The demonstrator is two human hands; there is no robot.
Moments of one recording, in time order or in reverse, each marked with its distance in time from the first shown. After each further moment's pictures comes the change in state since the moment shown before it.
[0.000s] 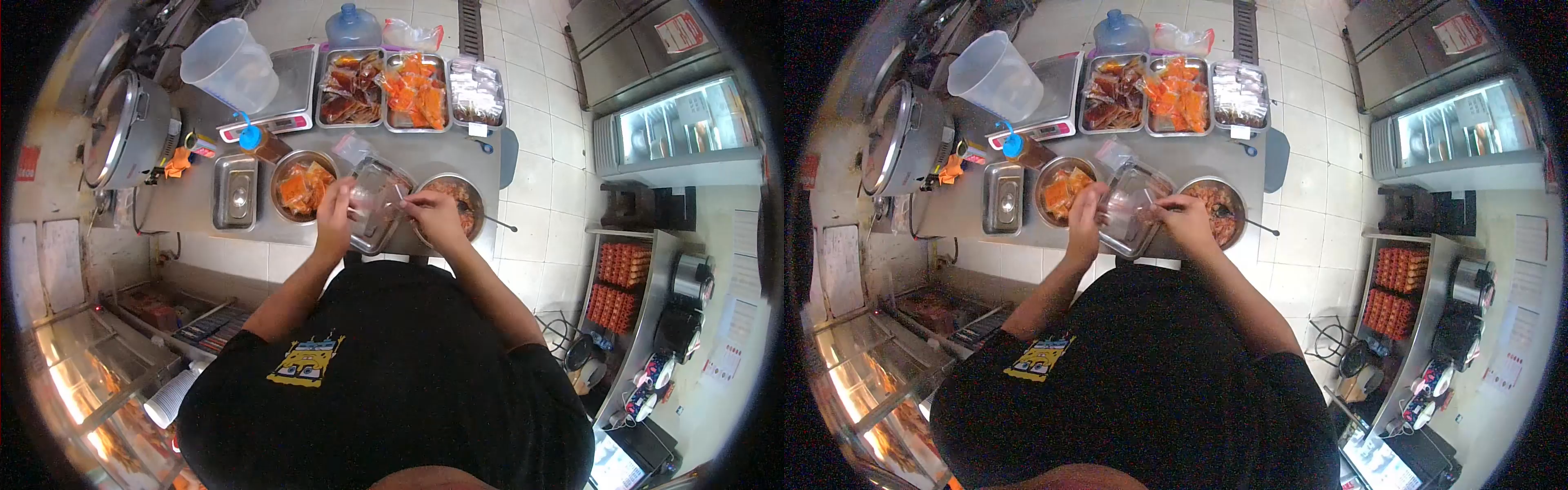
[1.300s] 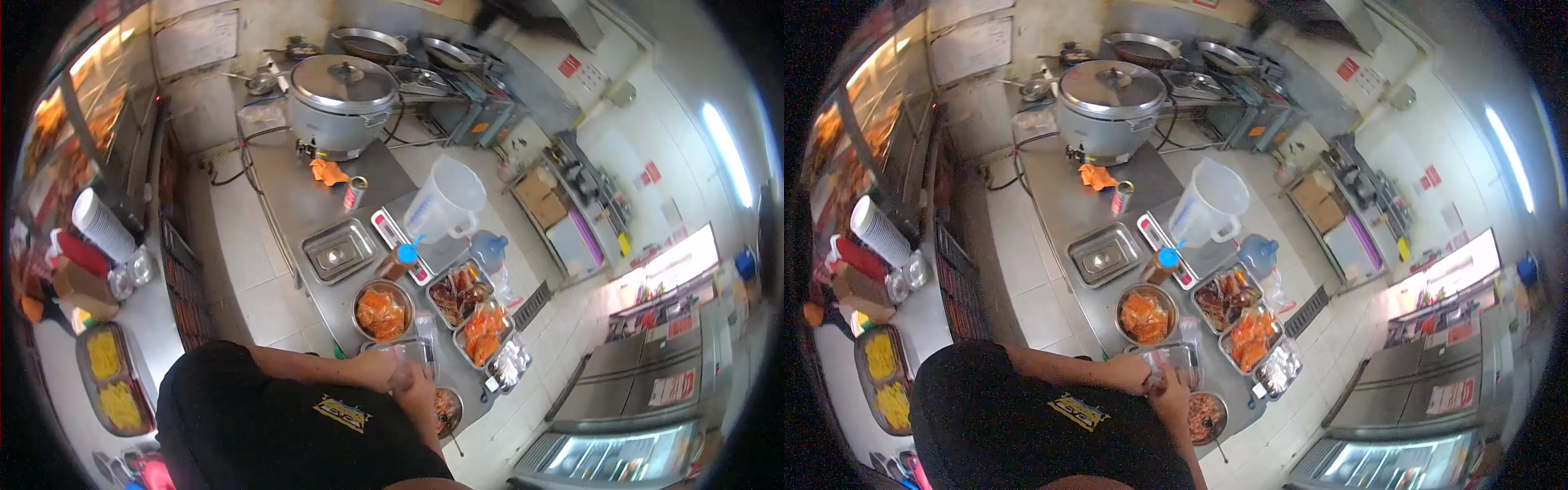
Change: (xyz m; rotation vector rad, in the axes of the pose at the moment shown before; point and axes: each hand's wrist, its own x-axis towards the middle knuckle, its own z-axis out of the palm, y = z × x) left_hand -0.085 0.069 -0.085 0.865 -0.336 -0.022; right_hand -0.037 -0.051 0.105 -0.670 -0.348 -0.770
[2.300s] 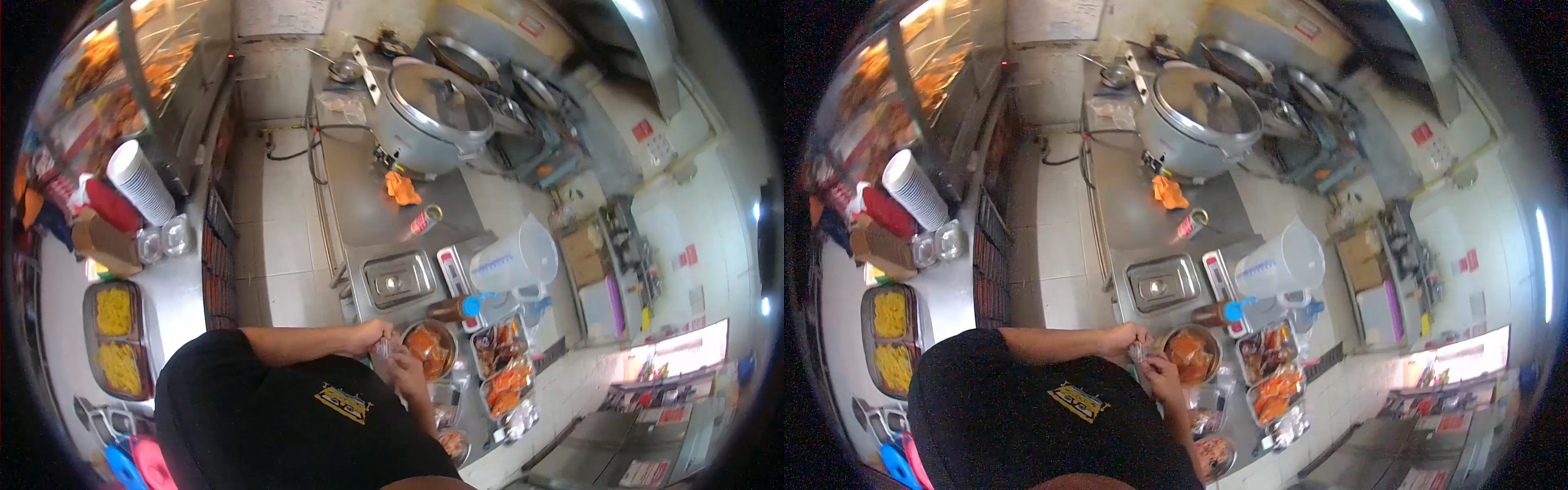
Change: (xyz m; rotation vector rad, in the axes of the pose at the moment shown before) left_hand -0.005 -0.226 -0.038 -1.872 0.145 -0.215; right_hand 0.127 -0.037 0.162 0.695 -0.533 -0.001
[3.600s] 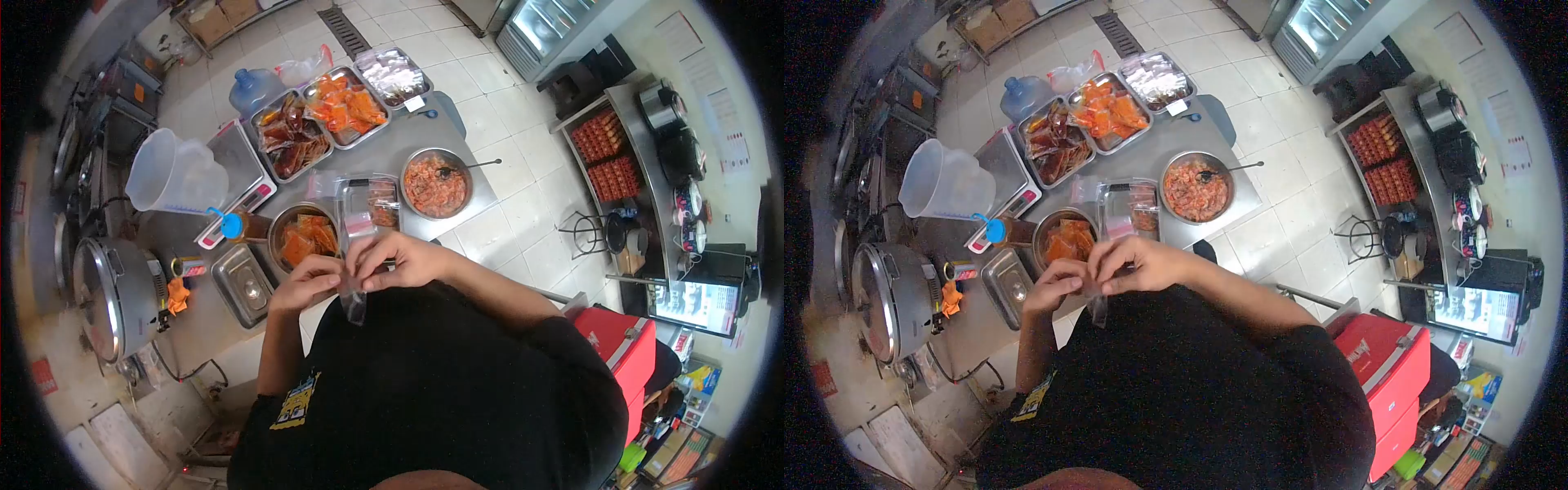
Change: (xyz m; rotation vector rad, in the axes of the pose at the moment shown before) left_hand 0.065 -0.019 0.214 1.021 -1.049 -0.533; right_hand -0.200 -0.101 -0.051 0.239 0.713 -0.265
